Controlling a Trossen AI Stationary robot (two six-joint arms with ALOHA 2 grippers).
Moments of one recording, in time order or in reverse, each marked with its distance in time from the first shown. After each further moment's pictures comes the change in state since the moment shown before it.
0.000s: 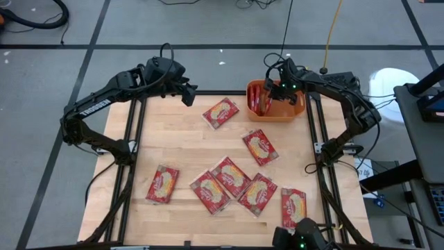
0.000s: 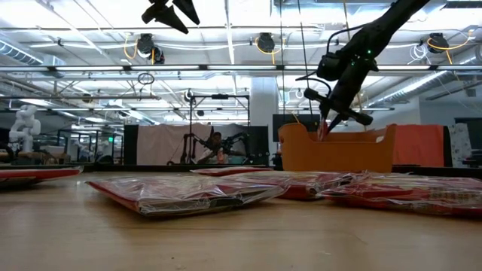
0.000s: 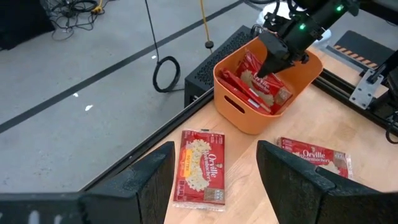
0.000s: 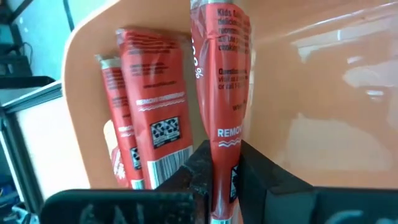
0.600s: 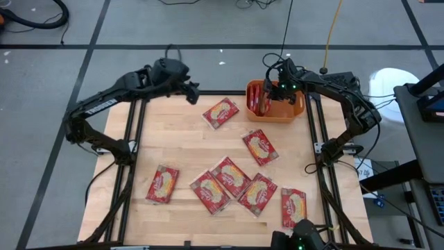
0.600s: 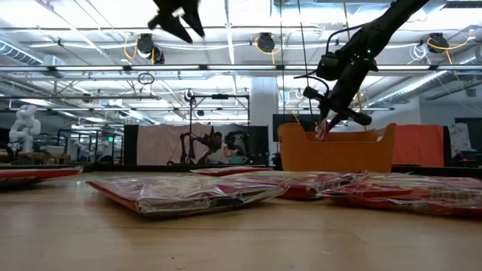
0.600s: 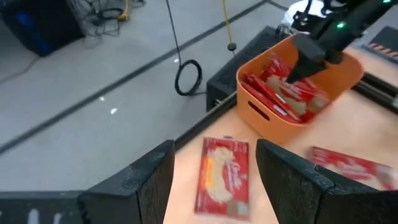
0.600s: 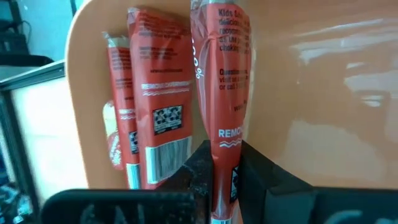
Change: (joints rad) left arm 0.002 0.057 -0.041 0.089 -0.104 0.040; right arm 0.013 -0.001 0.000 -0.007 -0.020 -0.076
